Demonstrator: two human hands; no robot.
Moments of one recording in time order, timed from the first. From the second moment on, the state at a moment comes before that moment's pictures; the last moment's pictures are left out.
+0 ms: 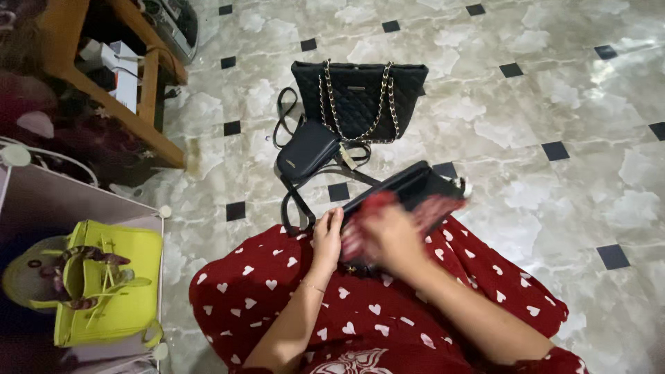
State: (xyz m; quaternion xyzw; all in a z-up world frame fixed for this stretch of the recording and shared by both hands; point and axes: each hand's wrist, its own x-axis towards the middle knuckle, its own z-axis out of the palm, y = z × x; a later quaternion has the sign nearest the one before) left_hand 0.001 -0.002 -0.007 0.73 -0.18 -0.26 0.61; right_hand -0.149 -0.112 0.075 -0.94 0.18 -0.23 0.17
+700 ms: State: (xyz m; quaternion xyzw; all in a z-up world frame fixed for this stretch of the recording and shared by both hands) left_hand -0.017 0.016 0.022 0.68 -0.46 -0.13 0.56; right_hand -0.116 -0.158 0.084 -0.95 0.16 -0.17 0.18
